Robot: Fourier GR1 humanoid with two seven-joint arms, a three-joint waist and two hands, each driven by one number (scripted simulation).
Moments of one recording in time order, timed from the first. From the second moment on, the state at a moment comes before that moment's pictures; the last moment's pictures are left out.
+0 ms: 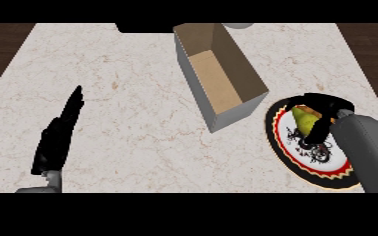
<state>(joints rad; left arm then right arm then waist) 0.00 0.23 -0.01 -1.57 -0.15 0.11 0.11 -0.51 -0.47 0.14 -0.86 0.80 0.68 0.00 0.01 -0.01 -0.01</state>
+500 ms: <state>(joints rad) 0.00 0.22 0.02 -1.54 -0.16 0.09 0.10 -0.45 -0.46 0.12 -0.92 0.91 0.38 0.00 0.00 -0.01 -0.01</state>
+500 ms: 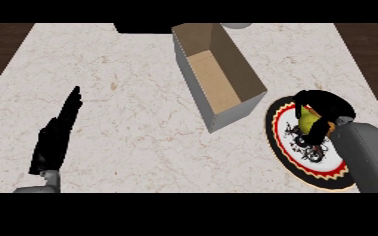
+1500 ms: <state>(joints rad) 0.02 0.22 0.04 -1.55 -0.16 0.07 0.09 -0.02 -0.37 0.03 -1.79 0.94 0.10 0.40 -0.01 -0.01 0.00</state>
